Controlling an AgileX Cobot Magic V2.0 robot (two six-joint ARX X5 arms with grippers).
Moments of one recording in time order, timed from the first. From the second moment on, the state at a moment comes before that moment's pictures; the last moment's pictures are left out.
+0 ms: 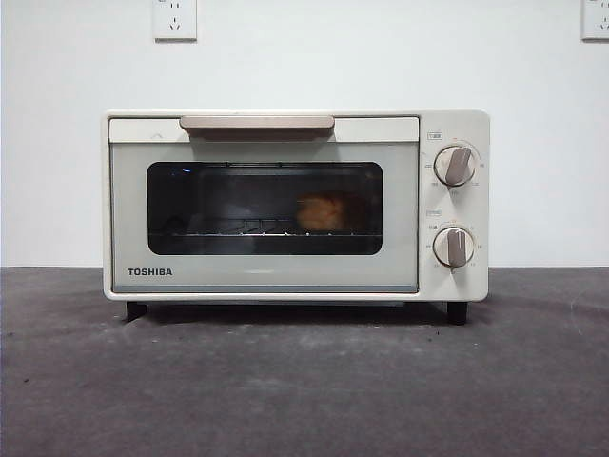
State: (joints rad) left arm -0.03 0.00 0.03 -0.18 -0.13 -0.07; right arm 0.63 0.62 1.17 -1.03 0.03 0.16
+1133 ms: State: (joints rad) left arm -0.03 0.00 0.03 -0.18 -0.13 -0.07; right arm 0.14 0.28 0.51 -0.37 0.11 0.13
